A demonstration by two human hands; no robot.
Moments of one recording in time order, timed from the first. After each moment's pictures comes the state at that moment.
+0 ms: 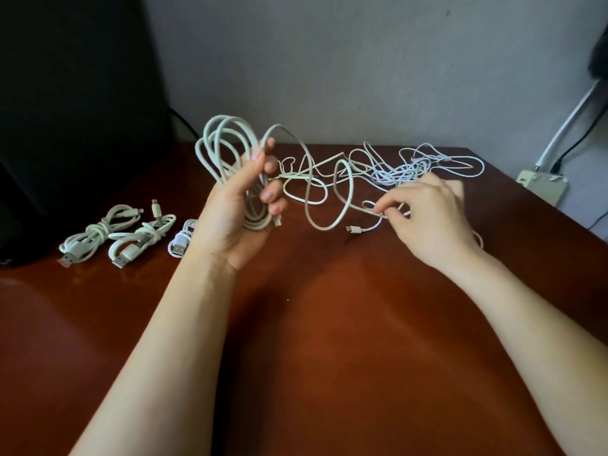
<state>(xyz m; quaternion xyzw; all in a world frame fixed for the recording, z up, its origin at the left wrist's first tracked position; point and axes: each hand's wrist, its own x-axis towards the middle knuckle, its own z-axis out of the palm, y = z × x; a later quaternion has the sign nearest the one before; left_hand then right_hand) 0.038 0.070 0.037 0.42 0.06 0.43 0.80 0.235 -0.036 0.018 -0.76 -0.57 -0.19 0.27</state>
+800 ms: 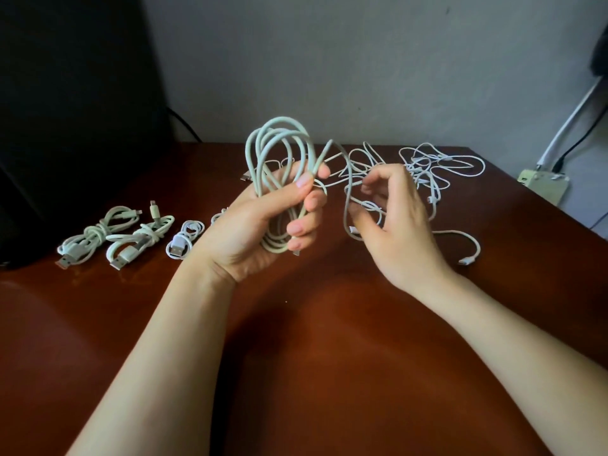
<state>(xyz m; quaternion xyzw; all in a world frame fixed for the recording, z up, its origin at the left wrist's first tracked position) 0.037 0.061 0.034 0.54 -0.07 0.23 0.80 0.191 -0.031 0.011 -0.62 -0.58 -0.08 0.52</state>
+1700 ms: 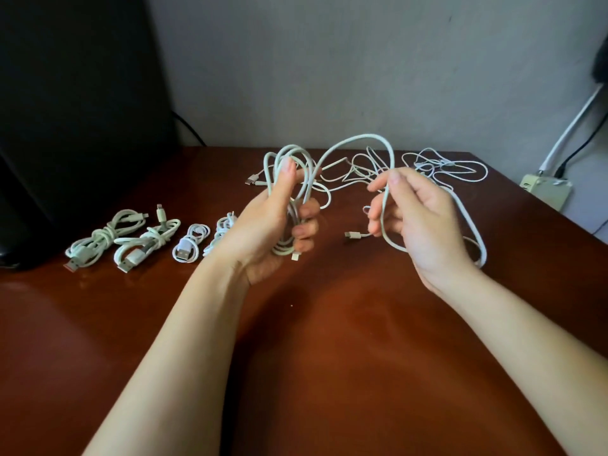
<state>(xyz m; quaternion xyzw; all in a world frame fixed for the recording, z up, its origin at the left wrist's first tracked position) 0.049 0.057 0.036 0.55 0.17 0.29 0.77 0.190 -0.039 0.033 -0.54 -0.48 0.17 0.67</state>
